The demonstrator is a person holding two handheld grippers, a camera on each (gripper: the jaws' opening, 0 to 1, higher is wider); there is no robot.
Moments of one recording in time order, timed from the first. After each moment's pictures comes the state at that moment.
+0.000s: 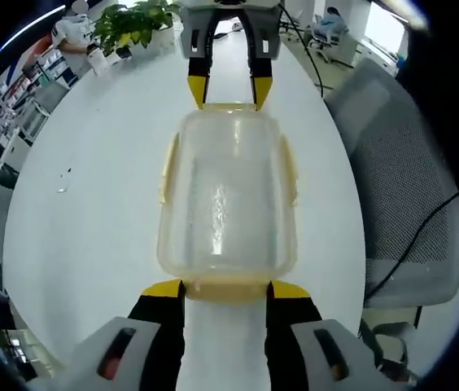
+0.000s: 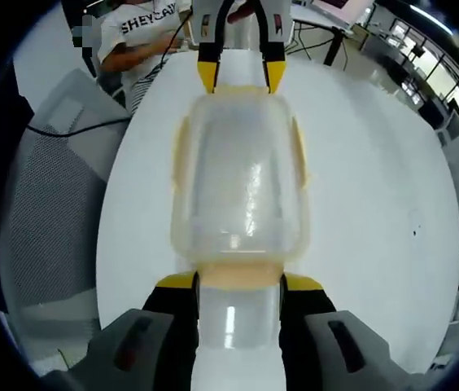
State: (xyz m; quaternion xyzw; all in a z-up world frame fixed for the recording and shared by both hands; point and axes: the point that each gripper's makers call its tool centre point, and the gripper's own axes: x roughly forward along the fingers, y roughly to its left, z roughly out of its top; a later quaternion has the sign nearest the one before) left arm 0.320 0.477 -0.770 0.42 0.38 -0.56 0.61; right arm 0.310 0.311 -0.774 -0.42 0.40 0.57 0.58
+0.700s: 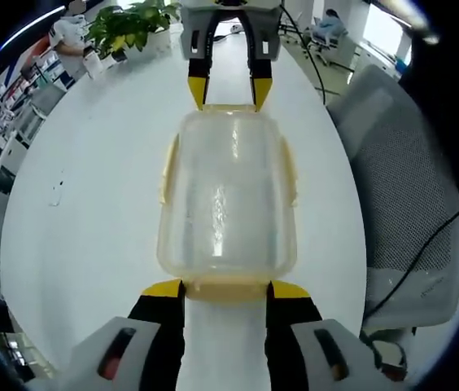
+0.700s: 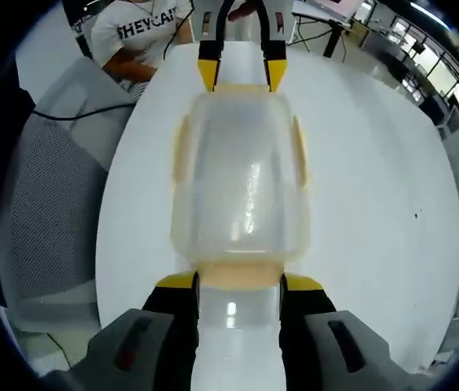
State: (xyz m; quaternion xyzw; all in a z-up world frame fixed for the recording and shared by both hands) left arm 0.318 0.442 -0.776 0.41 0.38 -0.57 0.61; right arm 0.308 0.276 -0.781 -0.43 0.41 0.56 0.57
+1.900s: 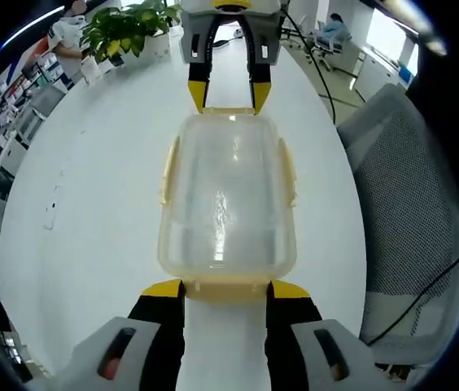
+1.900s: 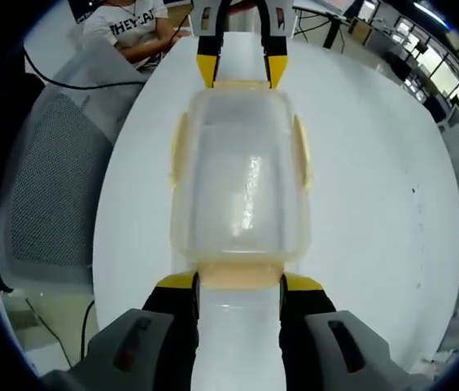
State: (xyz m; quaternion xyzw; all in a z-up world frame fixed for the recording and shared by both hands) left arm 0.318 0.386 -0.776 0.40 0.38 -0.56 0.61; right arm 0.312 0.219 -0.783 -0.44 0.41 0.57 0.57
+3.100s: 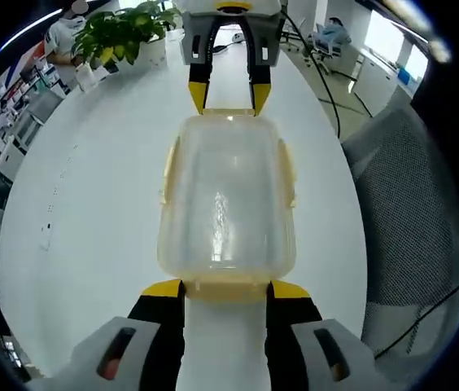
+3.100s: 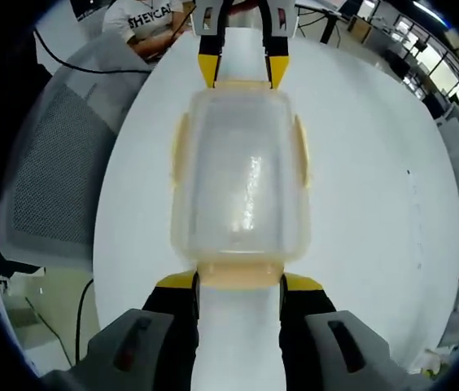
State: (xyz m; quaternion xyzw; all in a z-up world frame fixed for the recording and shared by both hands) left arm 0.319 0.346 -0.776 0.40 0.37 -0.57 0.61; right arm 0.311 0.179 -0.780 -0.44 0.41 0.56 0.57
